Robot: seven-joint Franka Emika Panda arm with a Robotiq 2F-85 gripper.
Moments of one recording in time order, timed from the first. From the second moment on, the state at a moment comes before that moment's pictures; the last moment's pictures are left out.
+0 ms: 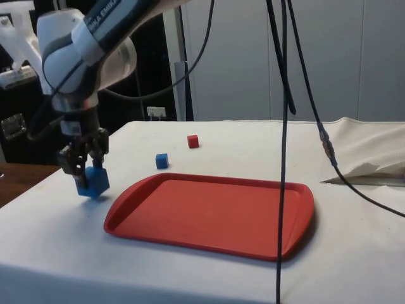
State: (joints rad) arm 0.56 0.91 -0.54 -1.43 0.44 2.30 0.02
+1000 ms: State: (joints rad) arm 0.60 0.73 -0.58 -1.50 0.38 2.23 0.03
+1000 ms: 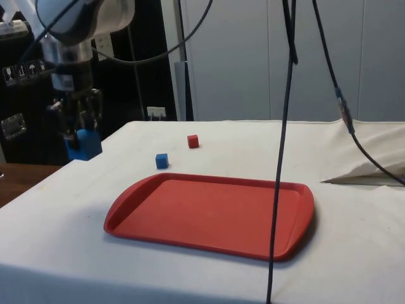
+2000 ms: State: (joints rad) arm 0.63 0.61 -0.57 -1.62 0.32 2.23 0.04
